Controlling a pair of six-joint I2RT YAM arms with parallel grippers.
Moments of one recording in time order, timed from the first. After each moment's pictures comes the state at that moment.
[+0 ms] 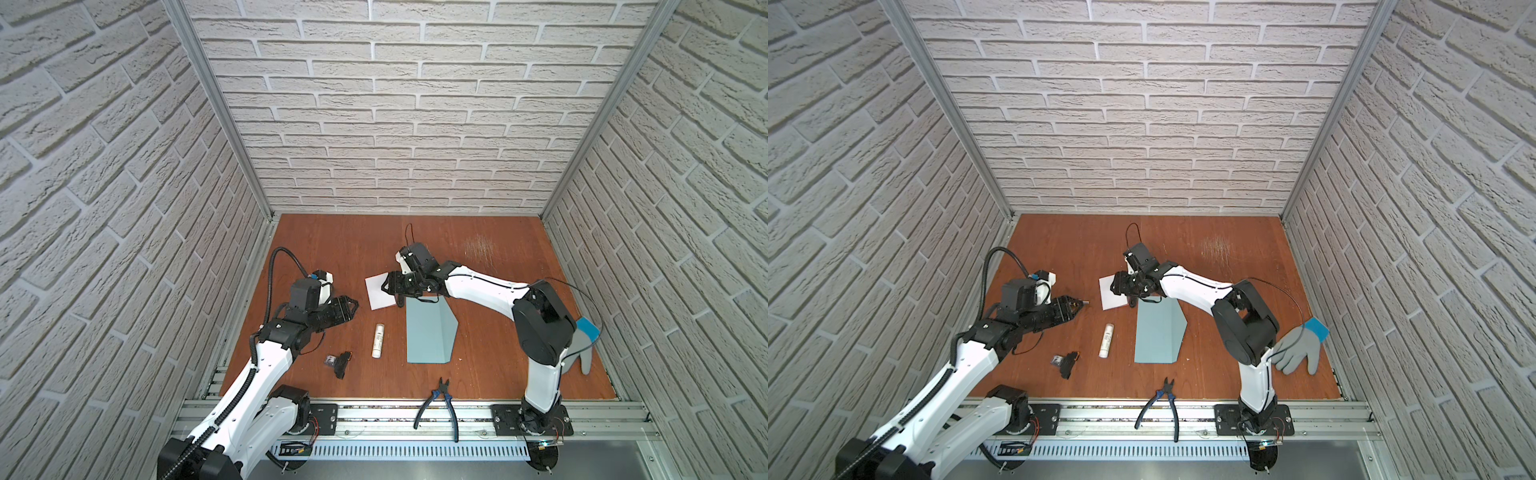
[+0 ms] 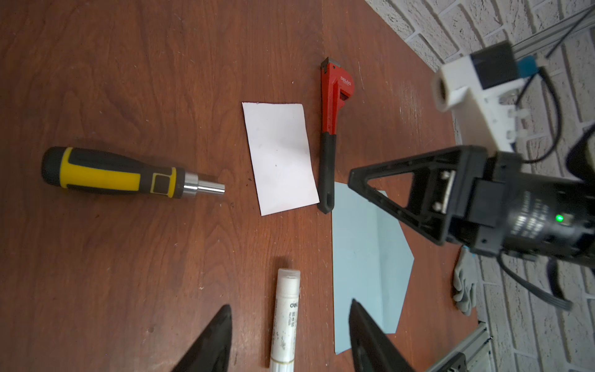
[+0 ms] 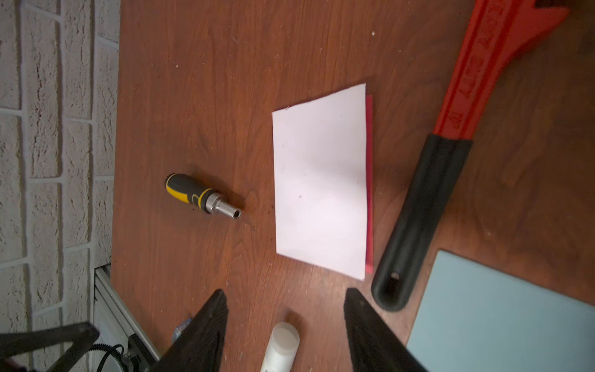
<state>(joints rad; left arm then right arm) -0.26 0.89 0.60 -0.45 0.34 -0.57 0.65 1.96 1.43 -0.39 -0.24 0.73</state>
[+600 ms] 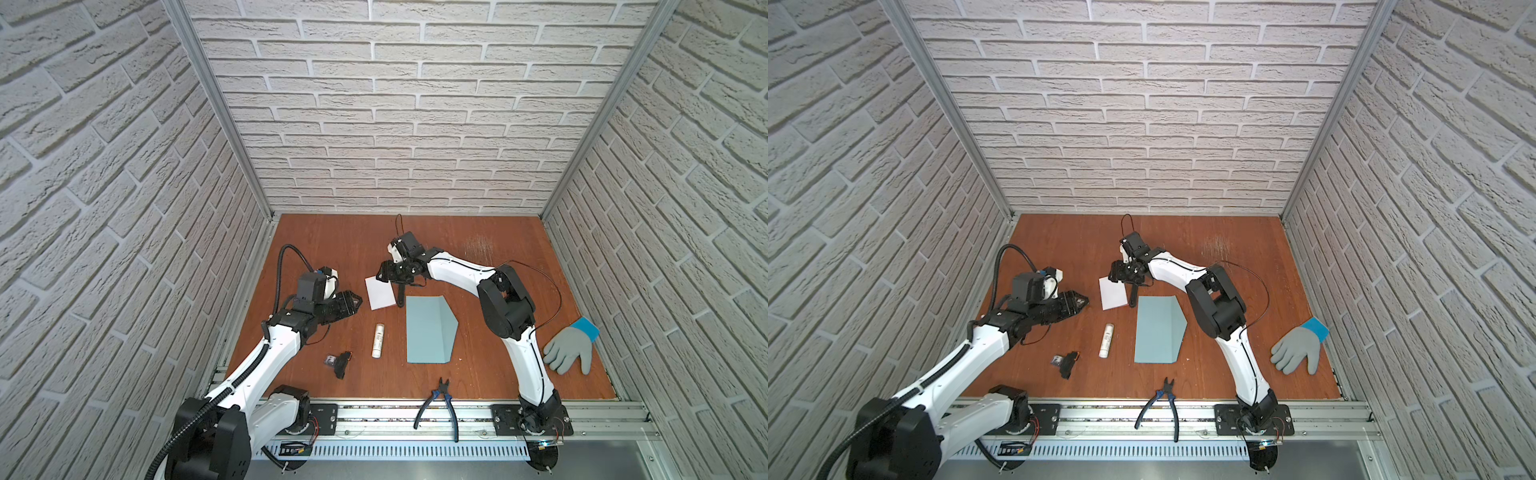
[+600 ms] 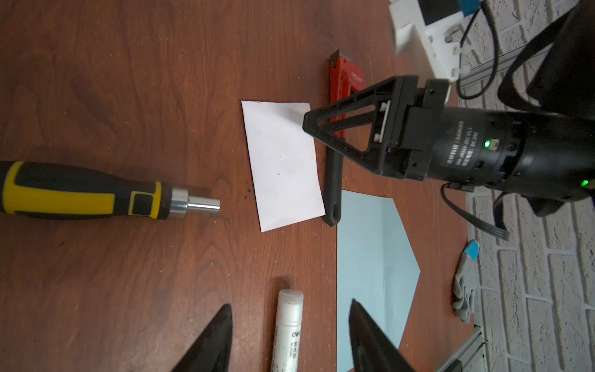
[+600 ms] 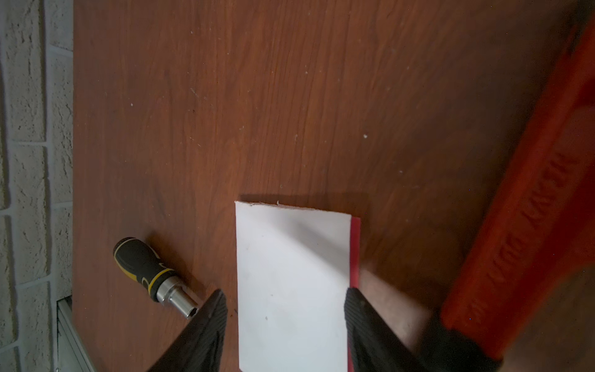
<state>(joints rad) -0.25 1.05 0.60 -0.34 0.38 -0.58 0.59 2.27 1.76 -0.48 -0.28 0.62</state>
